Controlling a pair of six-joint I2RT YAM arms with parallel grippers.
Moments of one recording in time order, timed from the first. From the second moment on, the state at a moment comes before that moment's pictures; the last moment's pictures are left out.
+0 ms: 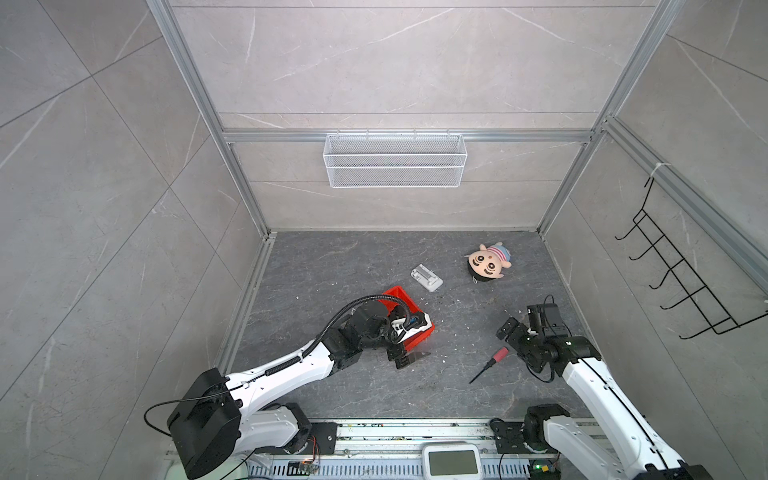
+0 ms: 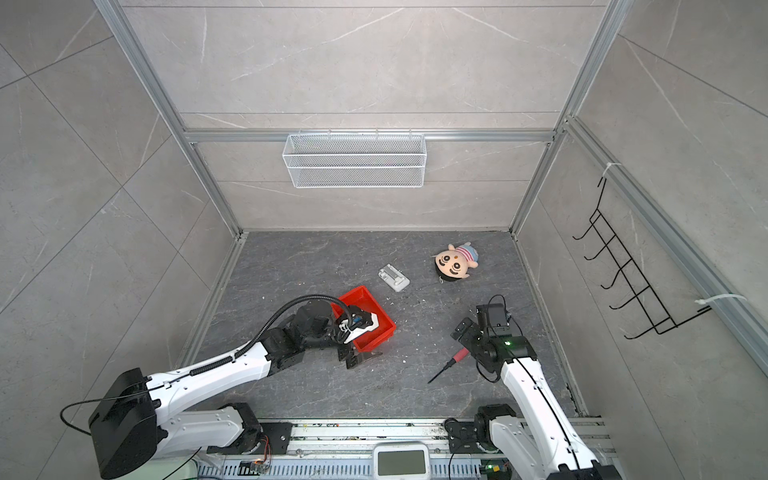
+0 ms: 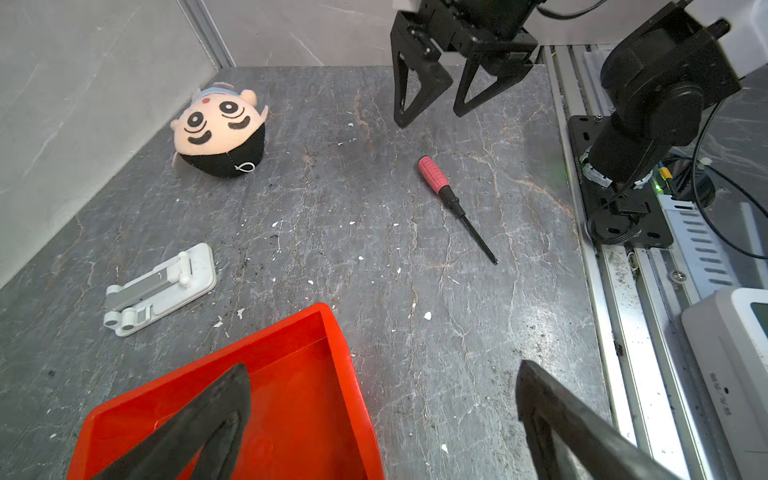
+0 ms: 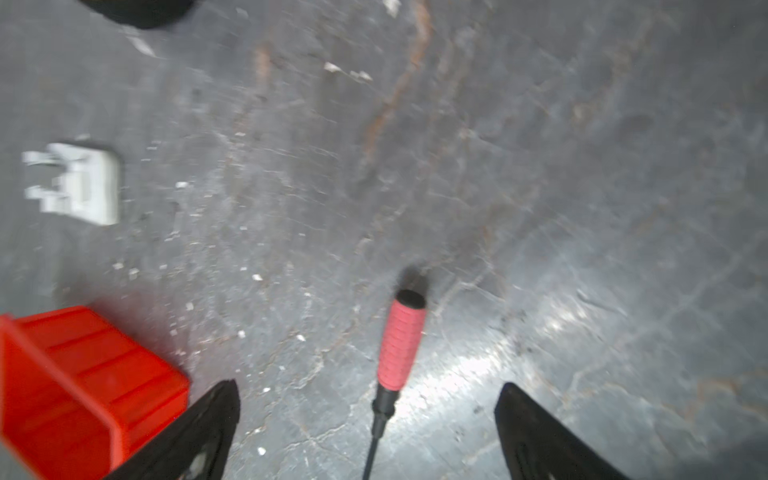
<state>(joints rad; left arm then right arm) -0.88 1.23 0.73 -0.02 0.40 0.40 0.09 0.93 0.62 -0.82 0.01 0.84</state>
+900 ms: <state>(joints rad) -0.92 1.28 0.74 -0.07 0.34 0.41 0.24 1.33 0.66 -0.73 0.09 1.07</state>
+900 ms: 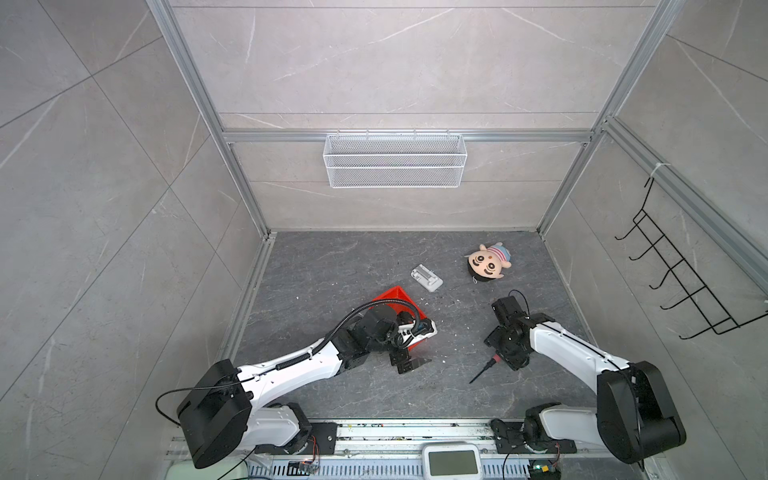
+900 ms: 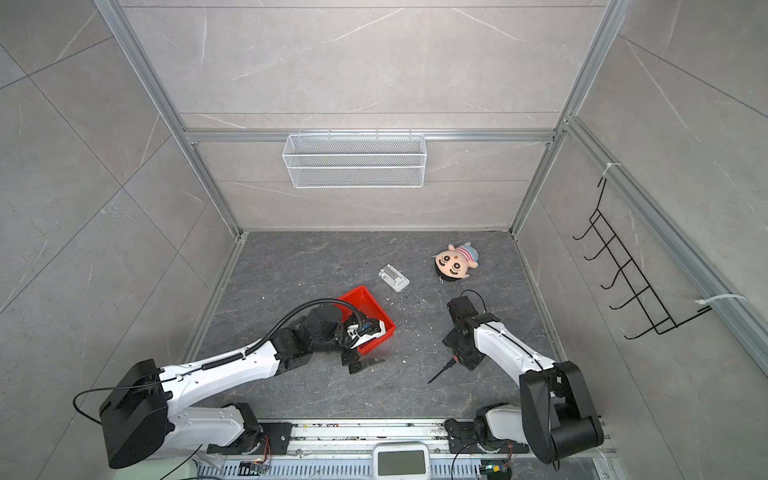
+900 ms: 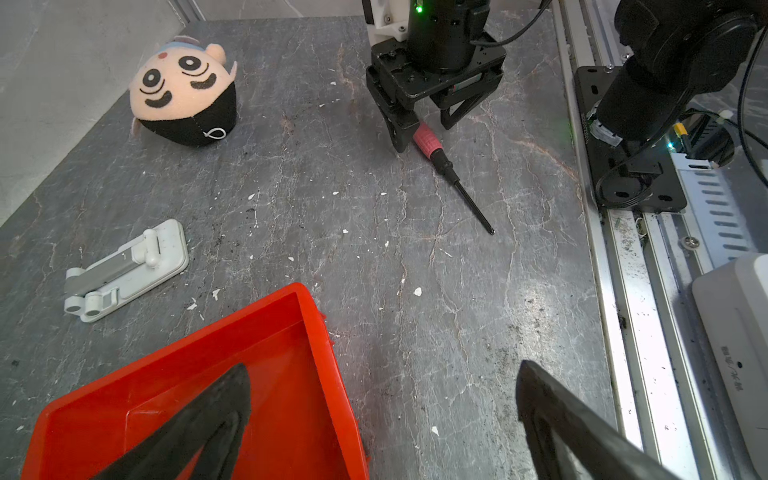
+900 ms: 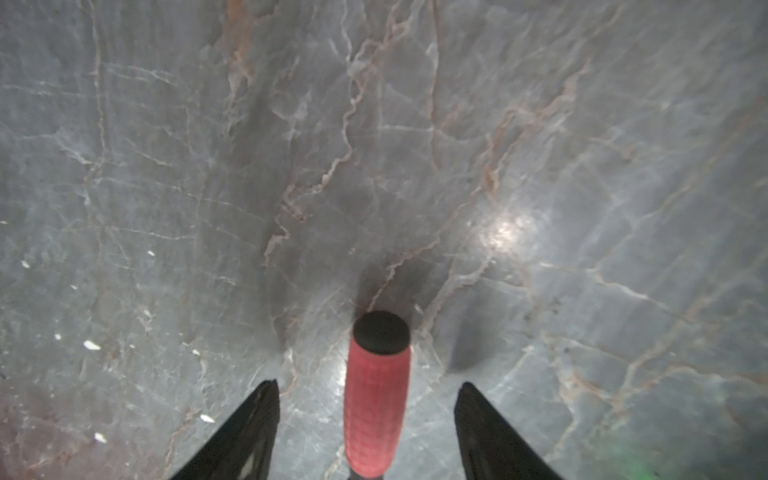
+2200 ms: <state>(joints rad) -0.94 1.30 0.76 -0.07 0.32 0.42 0.24 1.36 0.64 -0.68 0.09 1.09</state>
